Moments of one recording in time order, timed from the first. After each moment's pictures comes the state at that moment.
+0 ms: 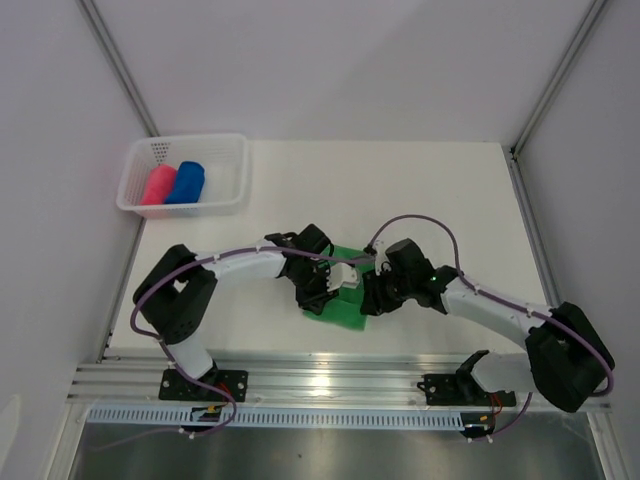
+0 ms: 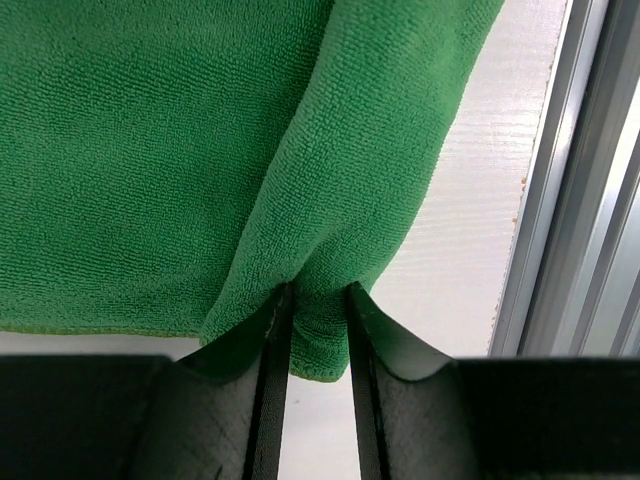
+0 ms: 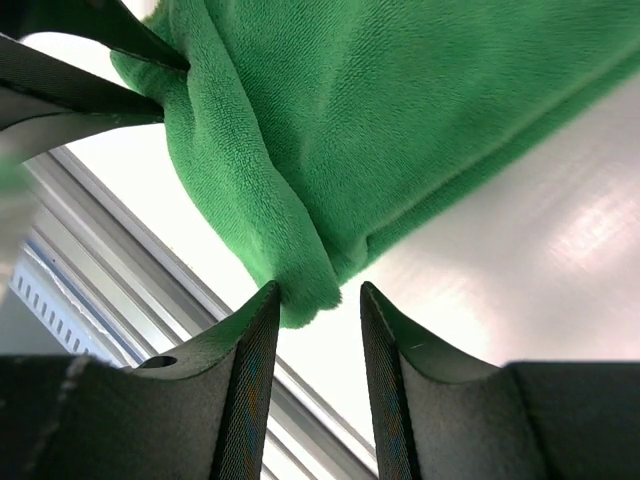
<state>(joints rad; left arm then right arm) -0.77 1.71 1.03 -0.62 0.49 0.62 0.68 1.31 0.66 -0.28 -0.35 0.30</state>
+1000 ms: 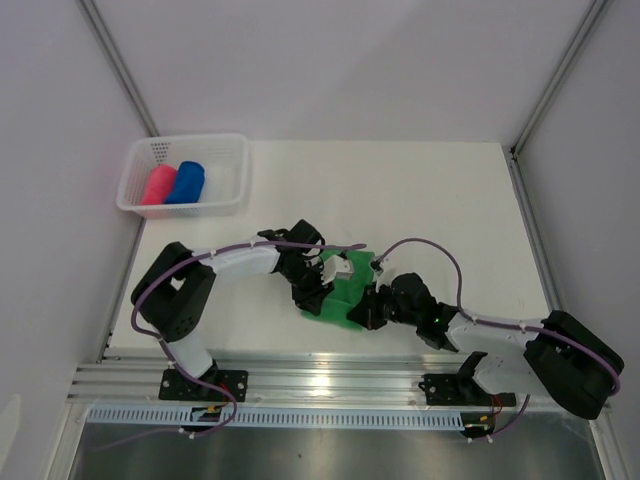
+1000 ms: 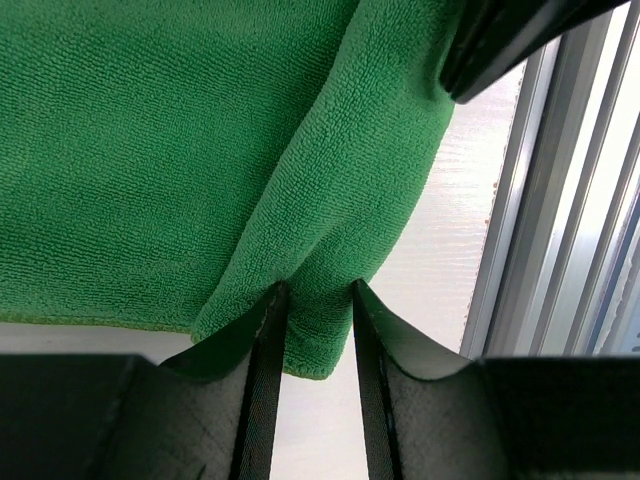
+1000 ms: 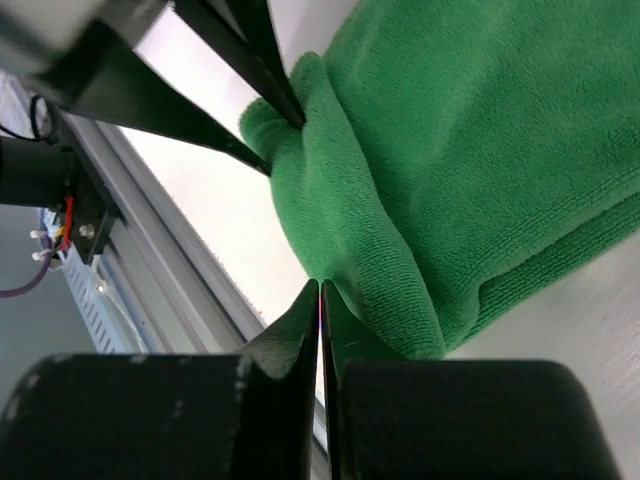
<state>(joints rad) -0.69 1.71 1.01 -0.61 0.61 0.56 0.84 1.18 0.30 0.40 -0.25 0.61</state>
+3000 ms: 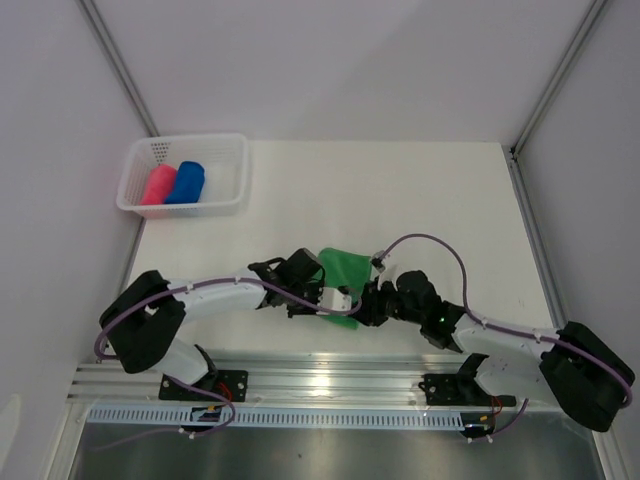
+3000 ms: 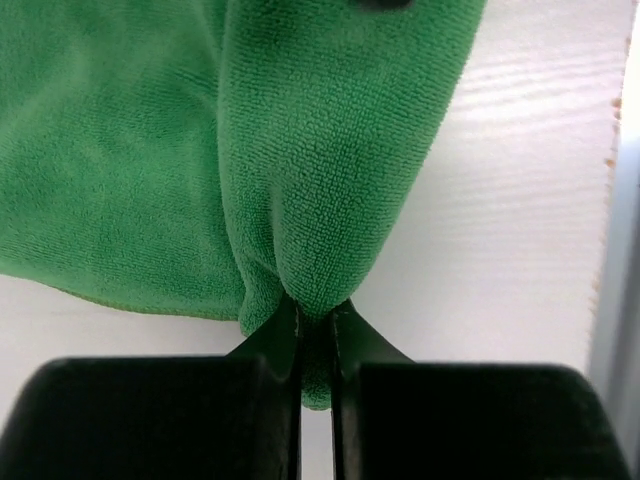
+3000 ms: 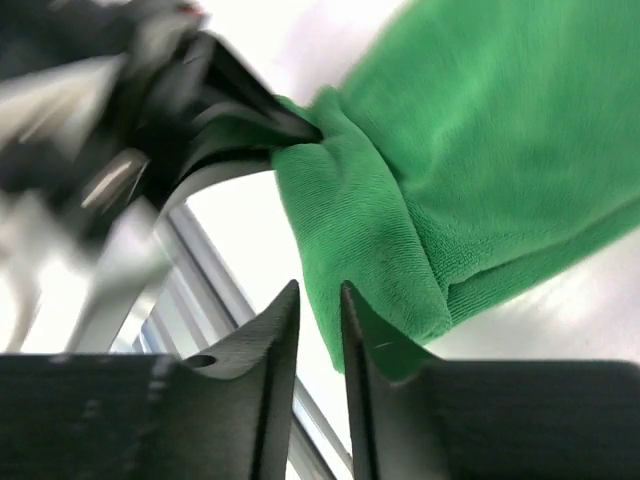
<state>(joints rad) -0.88 1.48 0.75 -0.34 0.23 0.79 0.83 1.15 0.32 0.36 -0.26 0.56</state>
